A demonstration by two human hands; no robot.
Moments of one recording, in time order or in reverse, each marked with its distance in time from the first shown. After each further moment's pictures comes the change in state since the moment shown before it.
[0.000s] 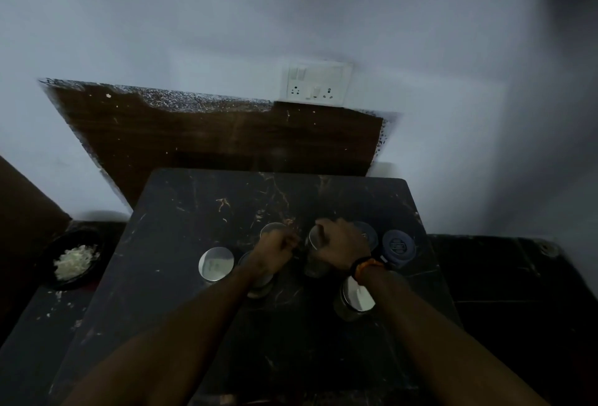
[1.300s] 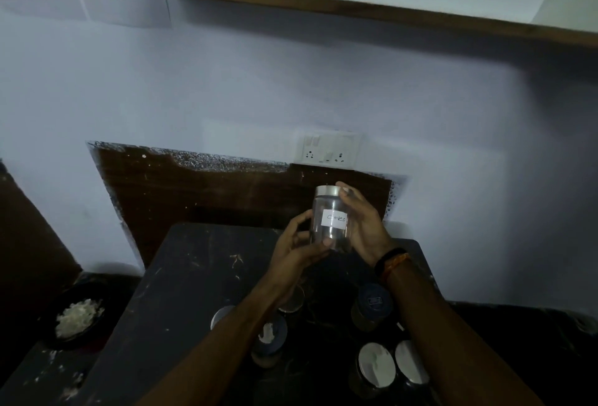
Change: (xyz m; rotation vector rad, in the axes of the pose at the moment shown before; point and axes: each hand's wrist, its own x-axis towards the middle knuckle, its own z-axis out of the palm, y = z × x) left_hand -0.006 0.102 -0.058 -0.945 0.185 0.211; right_hand 0.032 -0.069 -0.124 1.511 0.106 -0.247
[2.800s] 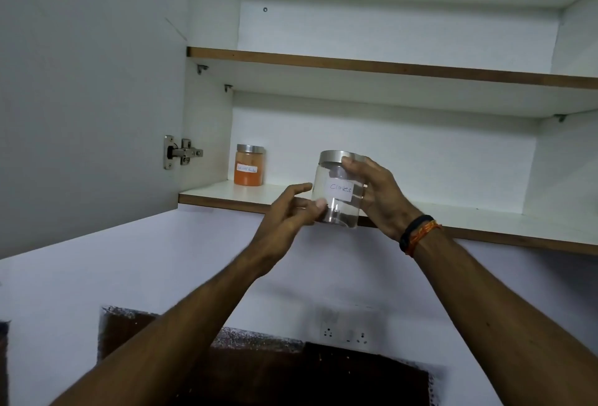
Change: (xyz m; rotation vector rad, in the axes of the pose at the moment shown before) left_hand 0.111 0.340 0.022 0.485 0.030 0.667; right_hand 0.086 -0.324 0.165 -0.404 -0.209 -0.589
